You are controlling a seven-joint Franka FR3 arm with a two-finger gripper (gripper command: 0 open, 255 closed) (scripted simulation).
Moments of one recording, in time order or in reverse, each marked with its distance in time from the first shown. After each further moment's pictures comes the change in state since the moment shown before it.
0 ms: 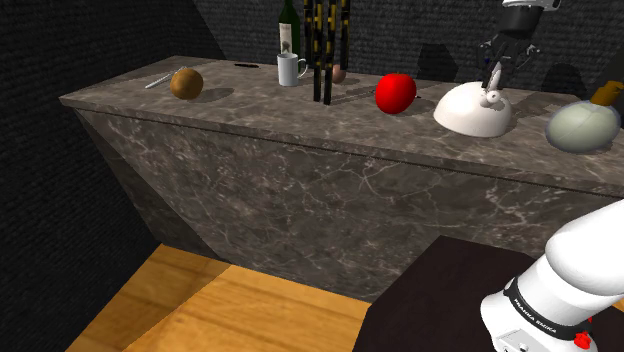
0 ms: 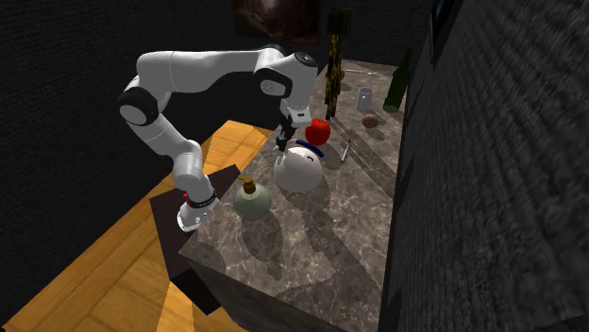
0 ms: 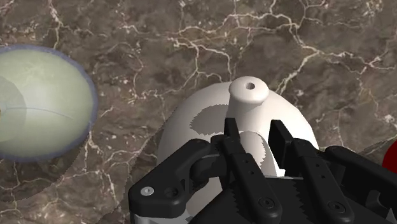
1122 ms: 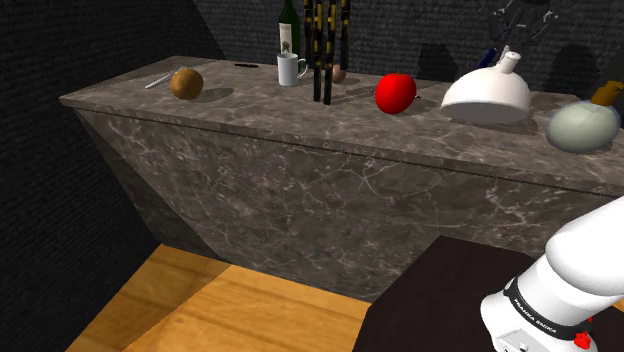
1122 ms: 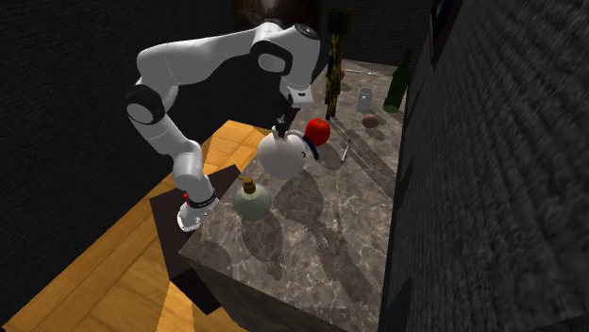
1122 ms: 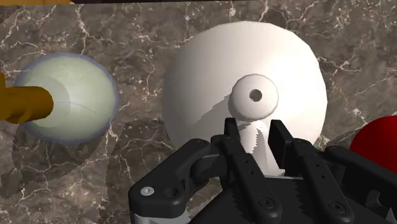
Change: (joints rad) arm 0.005 0.059 -0.005 0.233 0.015 -0.178 0.001
